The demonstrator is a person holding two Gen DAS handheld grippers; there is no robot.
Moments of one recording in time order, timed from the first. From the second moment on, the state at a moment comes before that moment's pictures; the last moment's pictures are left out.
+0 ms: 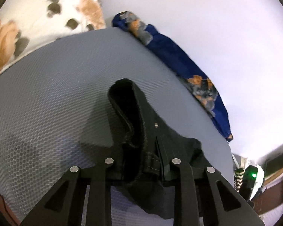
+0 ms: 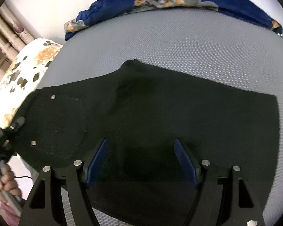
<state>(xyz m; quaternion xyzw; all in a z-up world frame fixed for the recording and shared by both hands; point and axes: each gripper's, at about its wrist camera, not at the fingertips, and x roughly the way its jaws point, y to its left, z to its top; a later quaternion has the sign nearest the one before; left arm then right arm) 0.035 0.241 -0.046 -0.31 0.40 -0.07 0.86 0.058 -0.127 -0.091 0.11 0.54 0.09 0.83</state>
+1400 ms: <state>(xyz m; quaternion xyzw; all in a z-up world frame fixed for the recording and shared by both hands) 0.049 -0.136 -0.081 -0.02 0.51 -0.34 0.79 -0.002 -0.336 -0.058 0.22 0.48 -0.04 0.85</state>
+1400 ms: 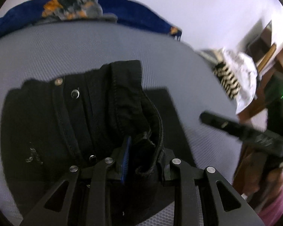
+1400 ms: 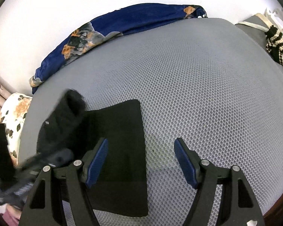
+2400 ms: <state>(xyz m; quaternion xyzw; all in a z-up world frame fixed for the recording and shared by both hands) 0.054 0.004 -0.062 -0.07 0.49 -0.21 0.84 0.079 -0.316 -0.123 0.32 0.51 0.25 0.76</state>
